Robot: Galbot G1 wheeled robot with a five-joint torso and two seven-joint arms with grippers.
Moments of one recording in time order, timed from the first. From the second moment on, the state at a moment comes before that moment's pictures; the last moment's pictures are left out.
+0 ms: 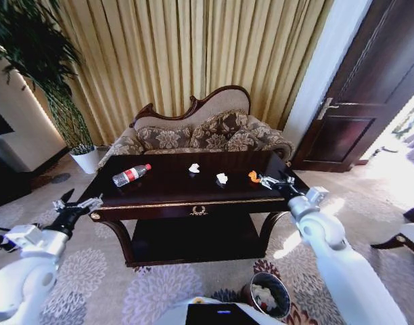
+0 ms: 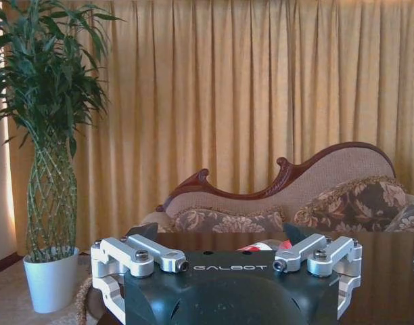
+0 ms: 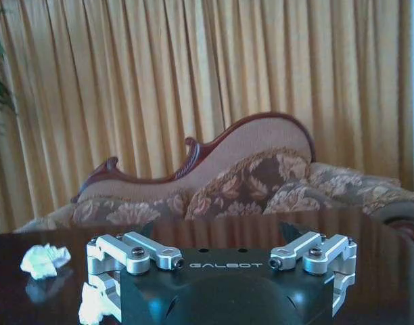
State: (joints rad) left arm 1.66 -1.07 -1.12 -2.26 -0.71 0.30 0.03; right arm -1.15 0.95 0.58 1.99 0.78 -0.37 0.10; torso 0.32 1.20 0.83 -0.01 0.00
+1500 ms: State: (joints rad) left arm 1.72 -1.18 -1.11 -2.30 -0.65 0.21 0.06; right arm -0.80 0.90 0.30 1.61 0.69 -0.55 0.11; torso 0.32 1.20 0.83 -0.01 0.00
